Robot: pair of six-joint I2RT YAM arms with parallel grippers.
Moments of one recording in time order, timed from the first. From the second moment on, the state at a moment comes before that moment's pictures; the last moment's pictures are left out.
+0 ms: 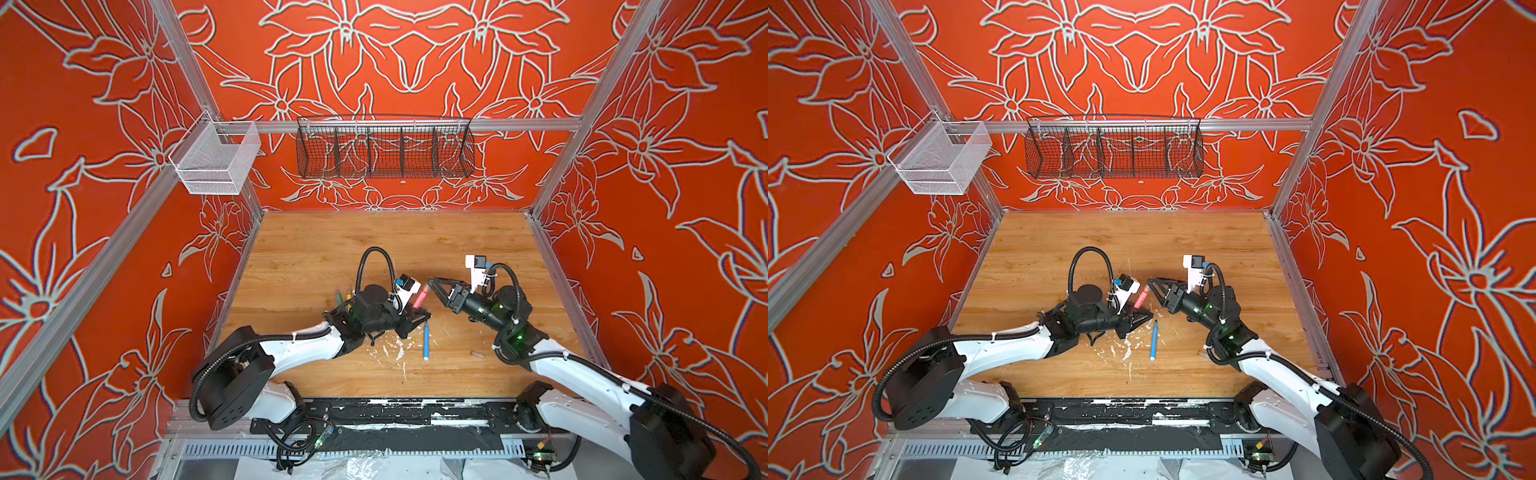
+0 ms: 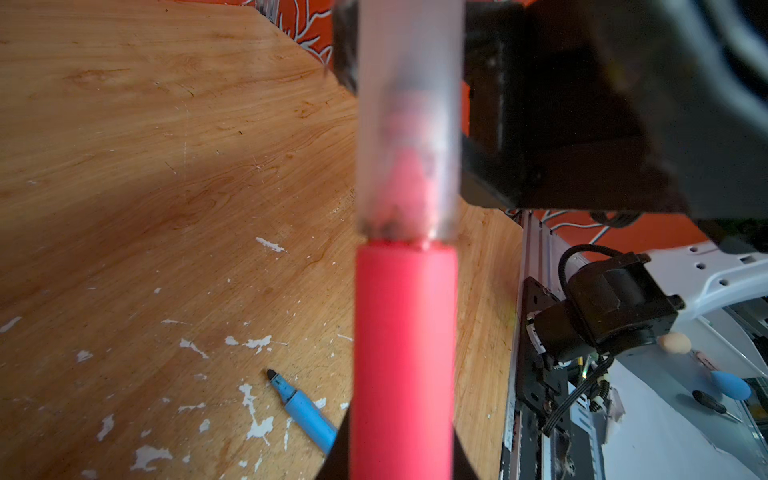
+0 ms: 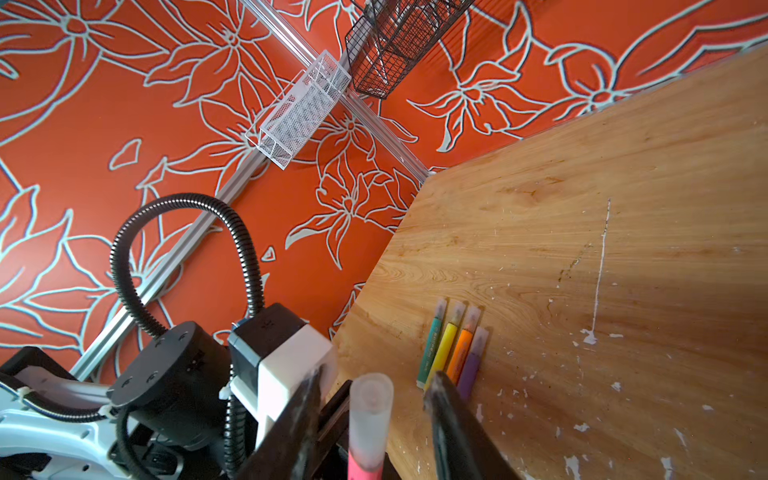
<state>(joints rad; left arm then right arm) -0.79 1.40 0.64 0.41 0.40 -0.33 0.55 1.01 0.42 0.60 -0.38 0.84</state>
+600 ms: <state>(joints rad) -0.79 1.43 0.66 0.40 0.41 -0.33 0.55 1.05 0.44 0.60 -0.41 0.84</state>
